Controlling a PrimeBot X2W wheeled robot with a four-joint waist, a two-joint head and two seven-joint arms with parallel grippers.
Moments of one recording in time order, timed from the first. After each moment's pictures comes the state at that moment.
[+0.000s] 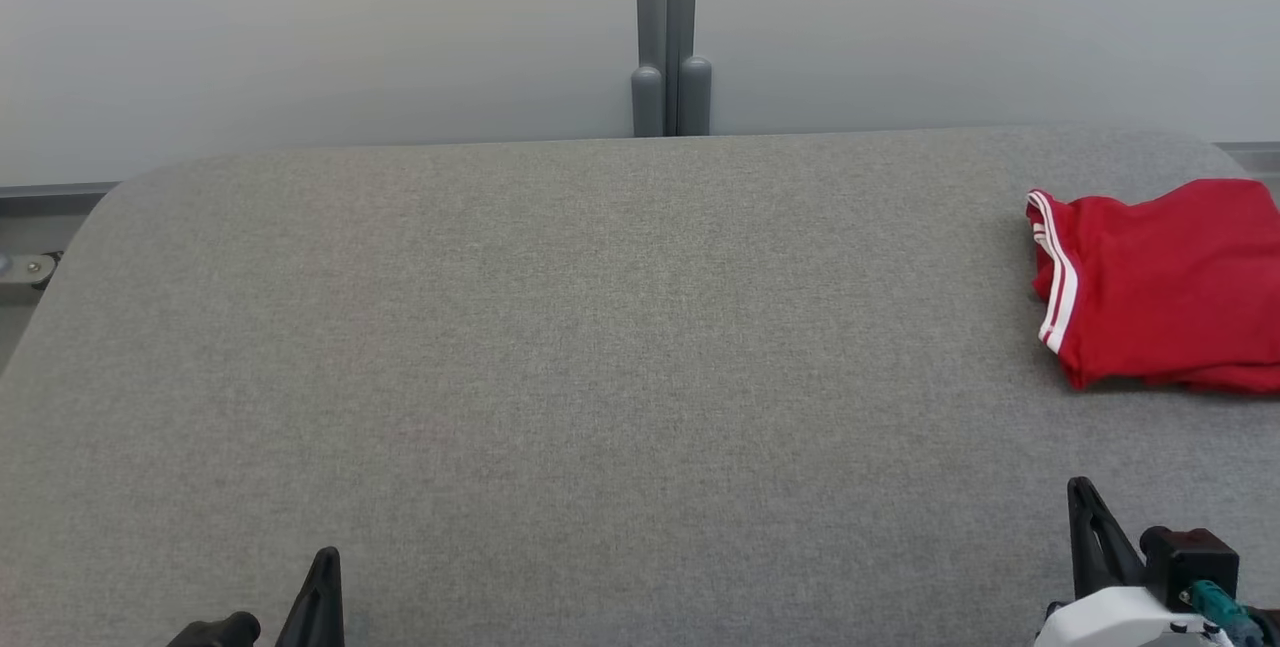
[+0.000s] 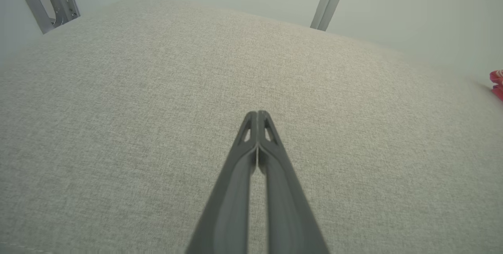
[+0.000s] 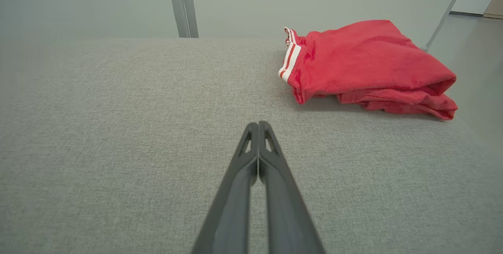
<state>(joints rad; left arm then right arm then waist) 0.09 0.09 -0.02 0.37 -0.31 -0.13 -0.25 0.07 -0.03 -0.15 0.28 -0.04 0.13 -0.24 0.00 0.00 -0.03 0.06</state>
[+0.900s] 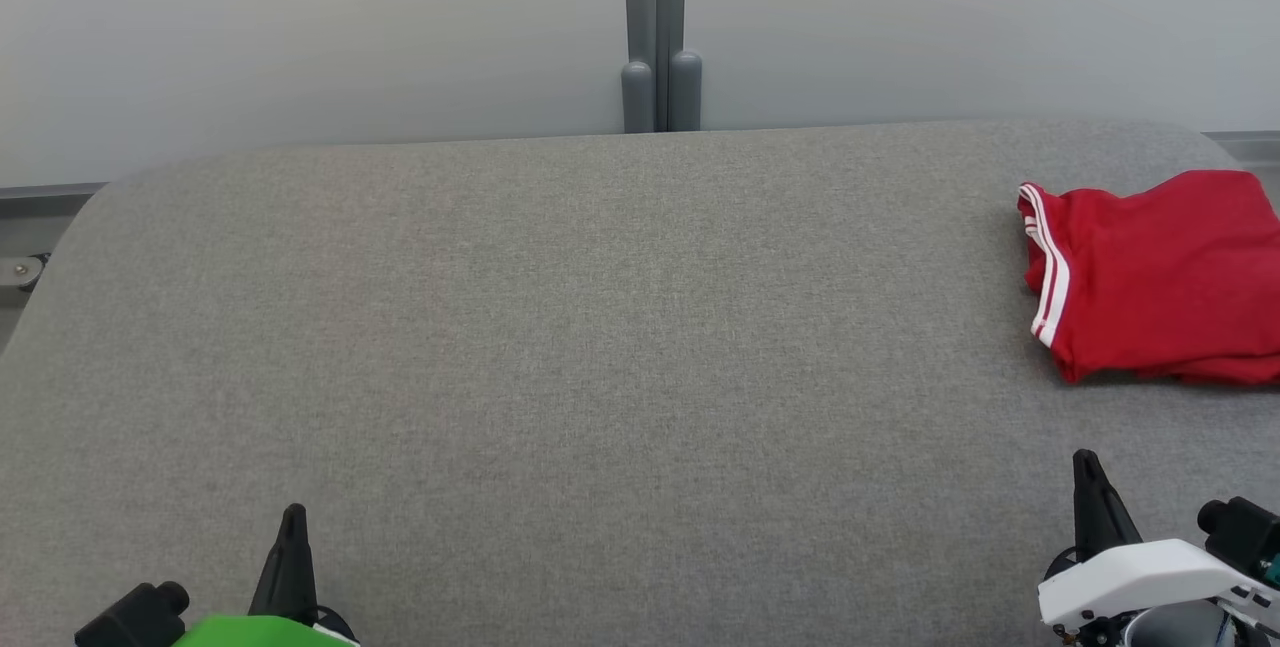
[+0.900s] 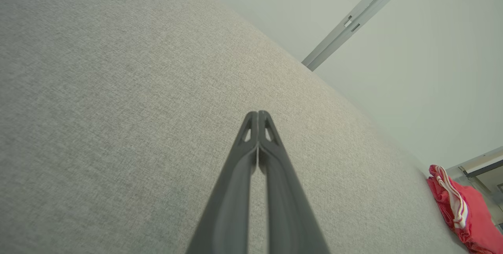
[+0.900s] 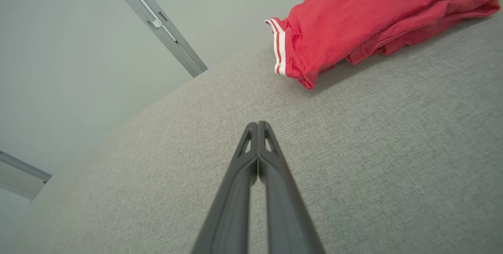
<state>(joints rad) 0.03 0.08 0.03 0.33 -0.75 -0.13 -0.13 0.02 -0.03 -0.14 0.27 0.53 0.13 -0.12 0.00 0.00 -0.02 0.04</state>
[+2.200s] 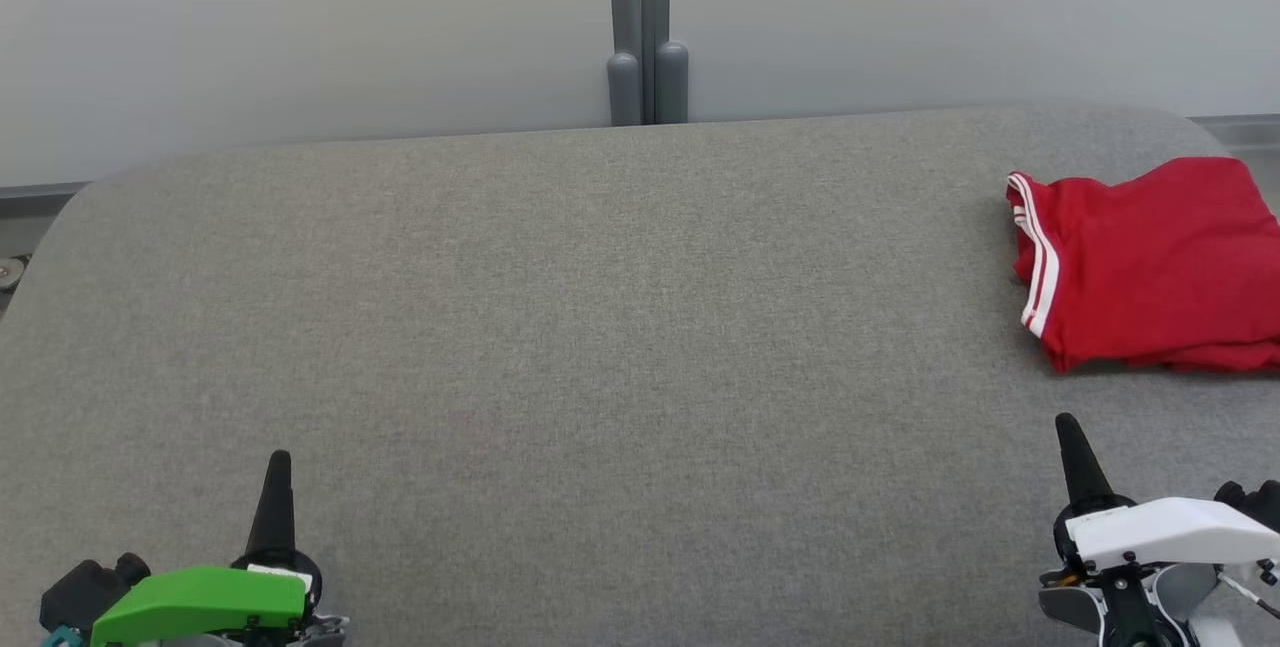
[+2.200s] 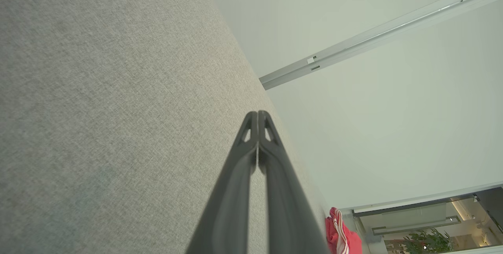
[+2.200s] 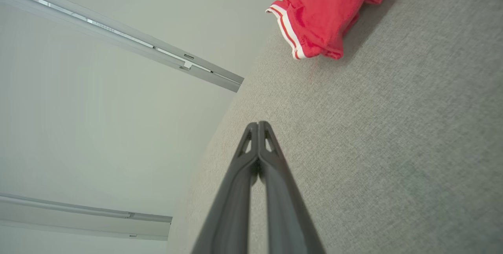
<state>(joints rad) -0.04 0.06 0.07 0.29 -1.19 -0.13 -0.01 -0.05 -0.04 -0.13 0.26 1.08 0.13 0.00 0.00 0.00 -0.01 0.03</state>
